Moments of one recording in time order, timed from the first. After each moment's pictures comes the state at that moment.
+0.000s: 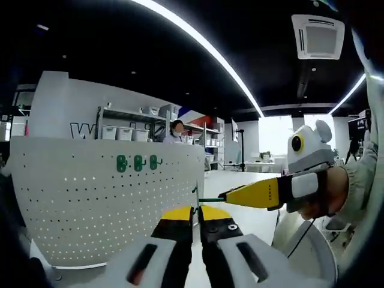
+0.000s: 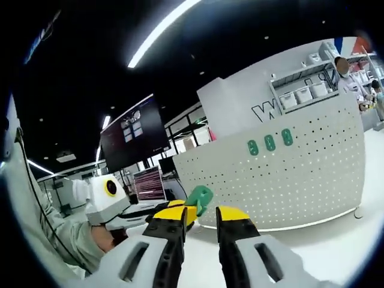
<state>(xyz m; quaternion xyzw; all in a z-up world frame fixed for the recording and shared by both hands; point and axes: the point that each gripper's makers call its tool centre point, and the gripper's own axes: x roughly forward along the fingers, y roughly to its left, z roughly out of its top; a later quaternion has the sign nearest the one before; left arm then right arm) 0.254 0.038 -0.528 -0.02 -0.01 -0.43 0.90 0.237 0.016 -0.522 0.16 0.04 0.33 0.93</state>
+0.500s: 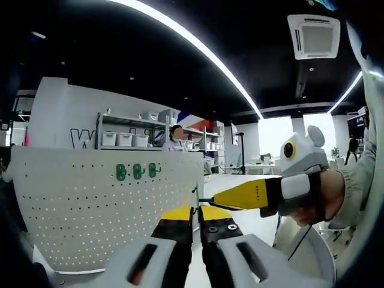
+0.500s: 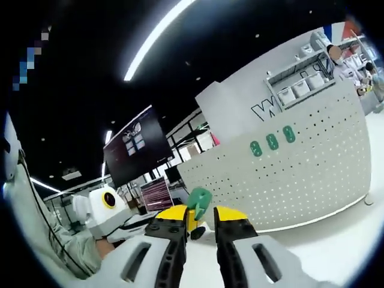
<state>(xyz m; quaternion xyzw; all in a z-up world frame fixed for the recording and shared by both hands) 0.248 0.035 -0.519 -0.01 -0.03 -0.43 0.90 0.241 0.018 -0.514 0.24 0.04 0.33 0.91</state>
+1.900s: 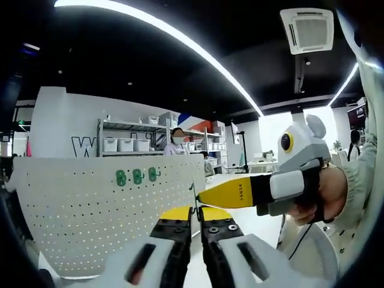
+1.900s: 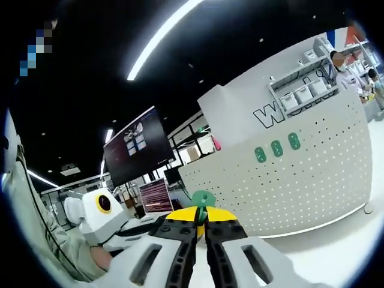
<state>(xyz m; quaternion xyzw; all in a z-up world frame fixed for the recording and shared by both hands) 0.243 0.030 -0.517 0.01 -0.04 -0.42 0.91 0.241 0.028 -0.505 0.19 0.02 0.33 0.93</state>
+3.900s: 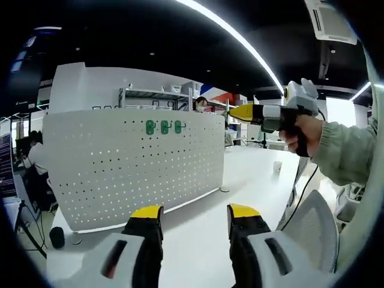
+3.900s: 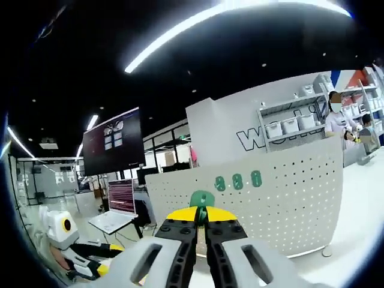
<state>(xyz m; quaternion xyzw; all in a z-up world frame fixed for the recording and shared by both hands) 0.221 0.100 -0.597 0.01 0.07 -0.34 0.94 0.284 -0.059 -0.478 0.08 -0.04 0.23 0.97</state>
